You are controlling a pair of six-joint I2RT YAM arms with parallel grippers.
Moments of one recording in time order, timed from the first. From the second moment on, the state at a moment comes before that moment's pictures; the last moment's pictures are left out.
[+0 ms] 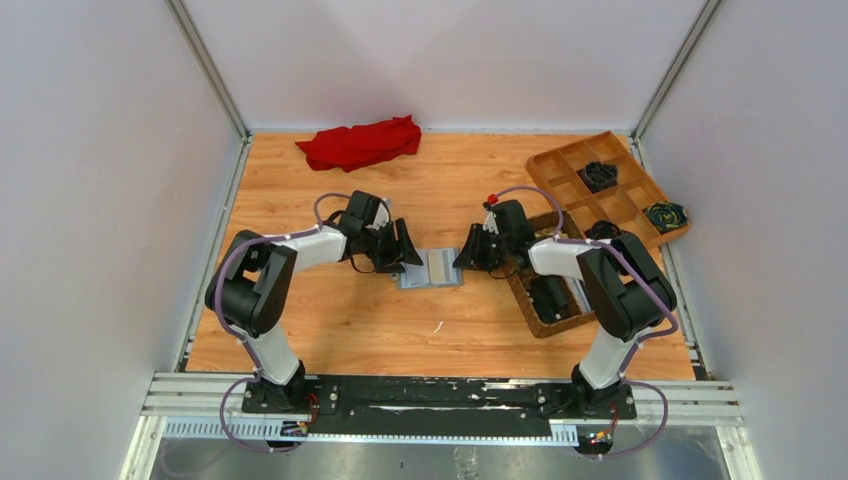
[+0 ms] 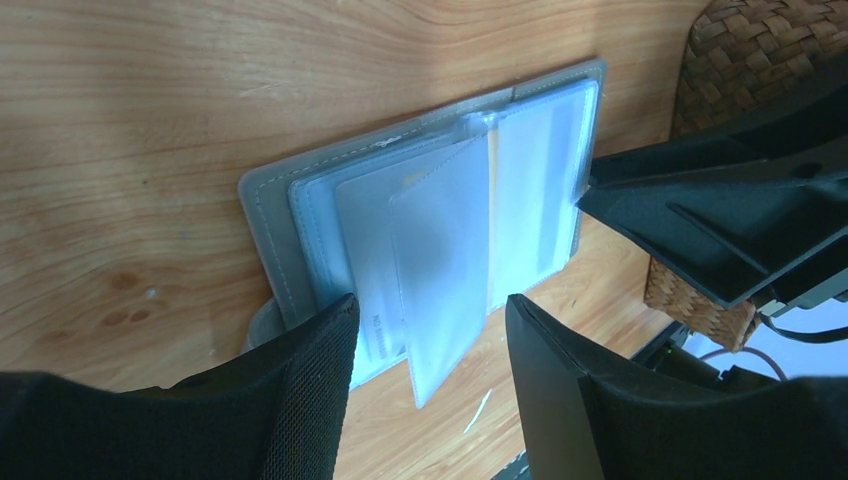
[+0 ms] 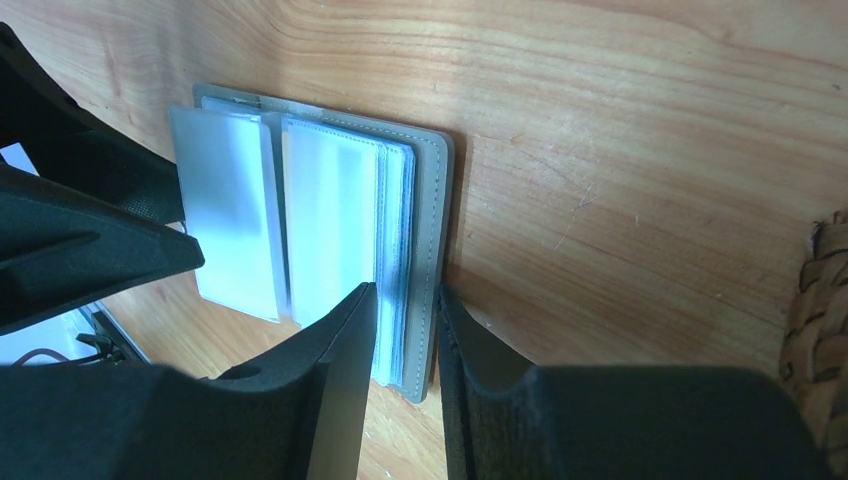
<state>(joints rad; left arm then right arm) -0.42 1.73 0.91 -0.12 0.45 -0.68 0.47 1.73 0.81 0.13 -0.40 0.61</state>
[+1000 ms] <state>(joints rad) -0.45 1.75 0.94 -0.08 0.50 -0.72 0.49 1.66 0.83 0.07 -0.38 0.60</state>
